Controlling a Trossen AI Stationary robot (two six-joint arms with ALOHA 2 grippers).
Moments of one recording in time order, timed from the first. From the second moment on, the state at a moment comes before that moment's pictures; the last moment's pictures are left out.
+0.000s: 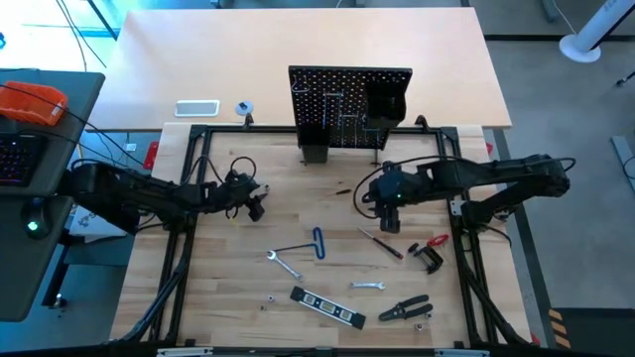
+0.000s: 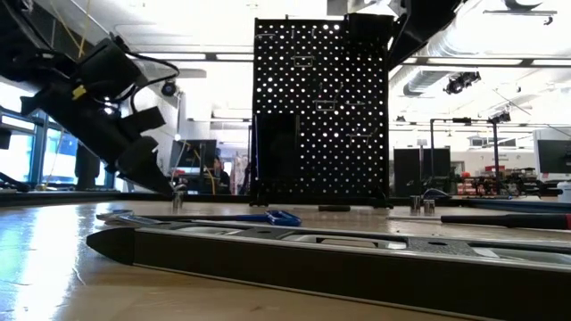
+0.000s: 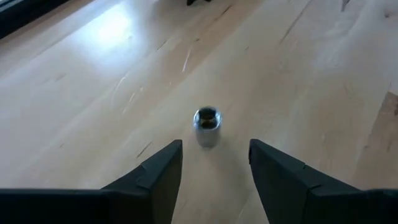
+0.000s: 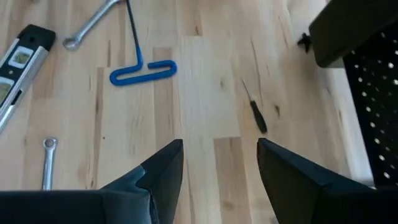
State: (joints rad) left arm 0.18 1.19 0.17 0.29 -0.40 -0.27; right arm 0.08 1.30 1.18 -0.85 0.18 0.07
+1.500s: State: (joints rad) left arm 0.19 1.50 0.31 0.75 0.09 -0.19; right arm 0.22 1.30 1.13 -0.53 0.20 -0.24
